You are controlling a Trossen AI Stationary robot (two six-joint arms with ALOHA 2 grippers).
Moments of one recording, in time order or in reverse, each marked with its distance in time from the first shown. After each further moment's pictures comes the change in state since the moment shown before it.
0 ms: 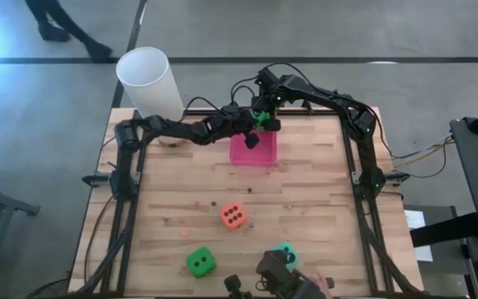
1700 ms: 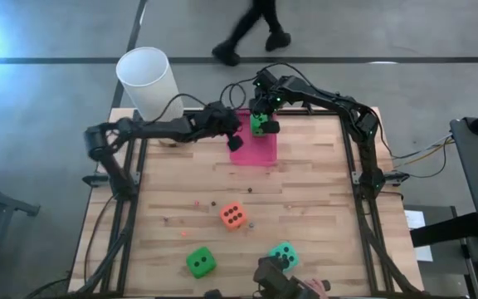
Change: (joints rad) left arm -0.020 -0.315 -0.121 -0.368 -0.020 0.052; right arm 0.039 -0.039 0.000 -0.003 -0.062 -0.028
